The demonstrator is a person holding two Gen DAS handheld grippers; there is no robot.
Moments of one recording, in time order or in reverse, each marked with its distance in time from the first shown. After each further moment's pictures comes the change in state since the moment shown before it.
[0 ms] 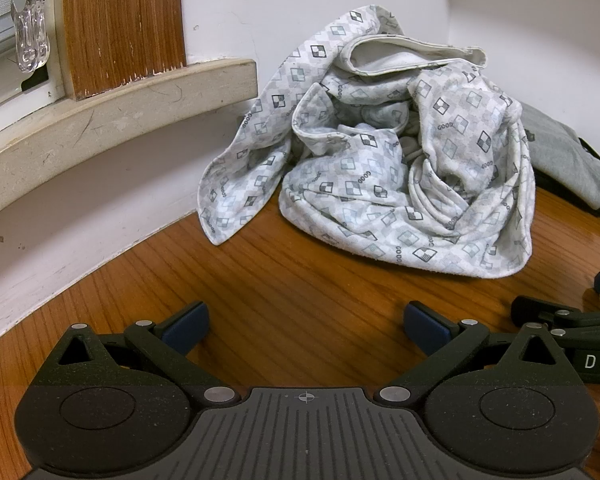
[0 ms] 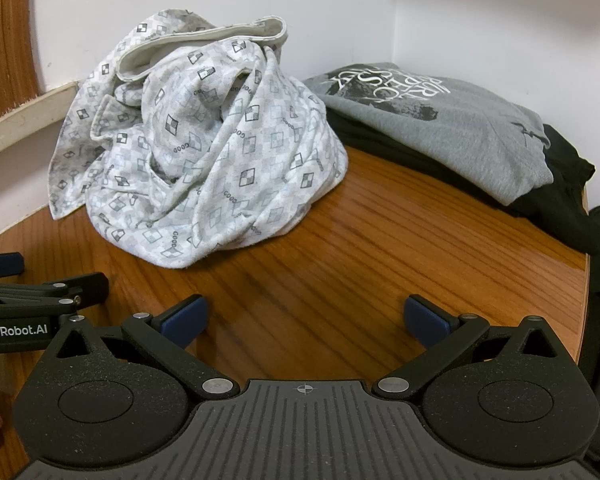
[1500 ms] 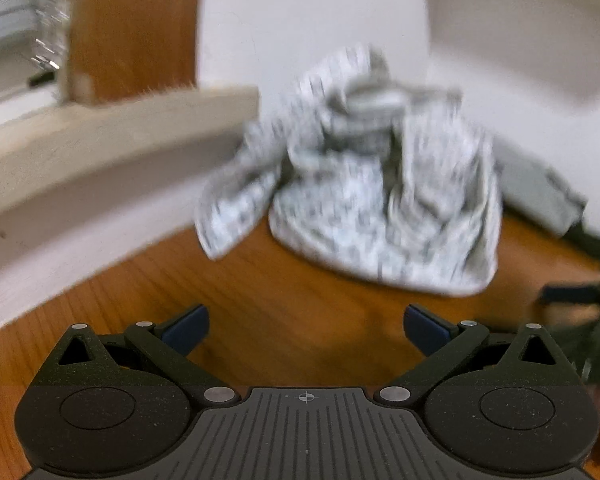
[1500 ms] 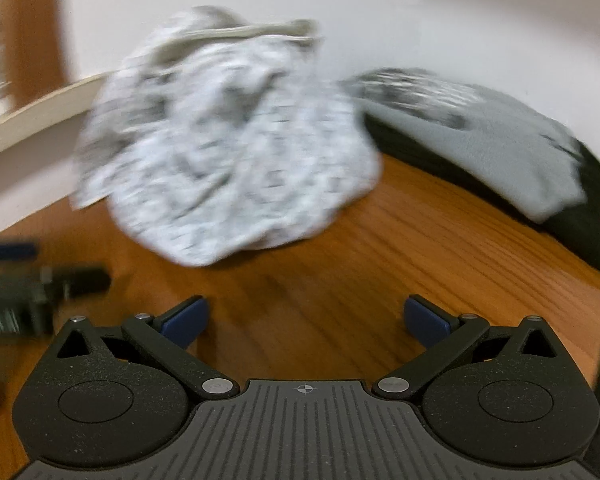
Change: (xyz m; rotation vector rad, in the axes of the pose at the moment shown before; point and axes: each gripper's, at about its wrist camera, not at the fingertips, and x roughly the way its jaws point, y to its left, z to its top) left arm -0.032 0.027 -0.006 -0.058 -0.121 -0.124; right arm -0.001 0.002 0.000 -0.118 0.002 0.169
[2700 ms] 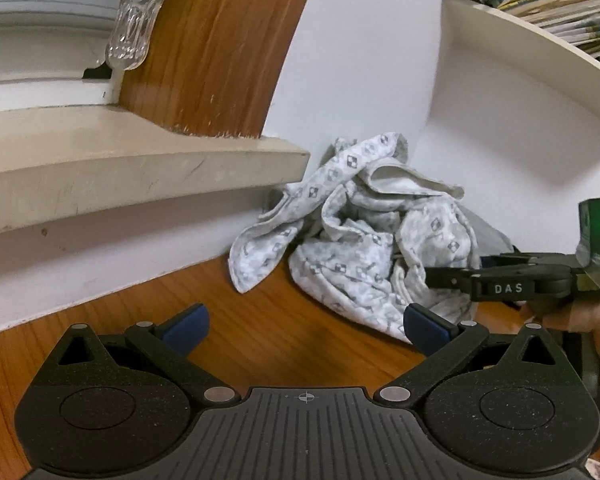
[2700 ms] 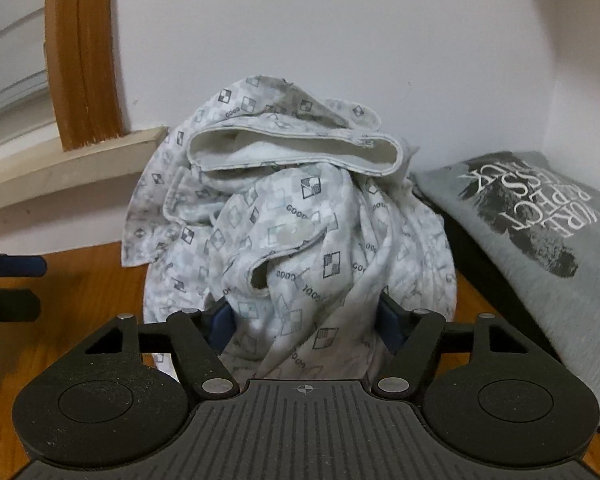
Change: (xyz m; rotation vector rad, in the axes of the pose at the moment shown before) left arm -0.022 0.050 0.005 -0.149 -0.084 -0.151; right arm 0.039 -0.030 0.078 -0.187 -0.096 0.216
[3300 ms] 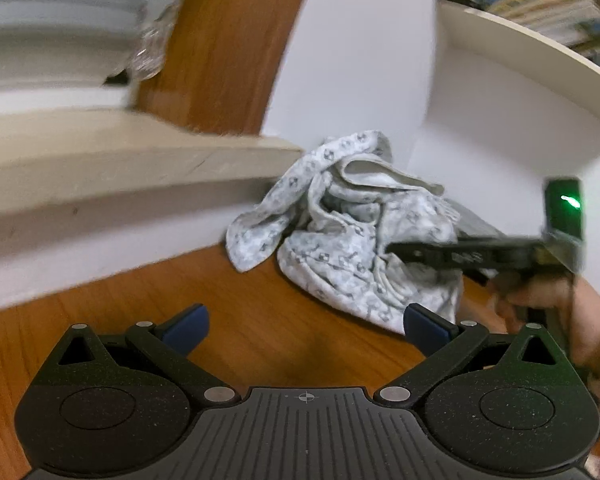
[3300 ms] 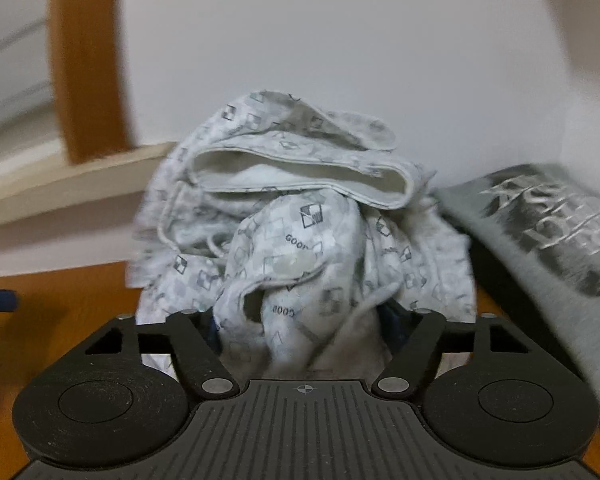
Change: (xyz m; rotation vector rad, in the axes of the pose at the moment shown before) left arm -0.024 -0.013 -0.015 -0.027 -0.009 0.022; right arm 0.013 -0.003 0.006 0.022 -0.027 0.110
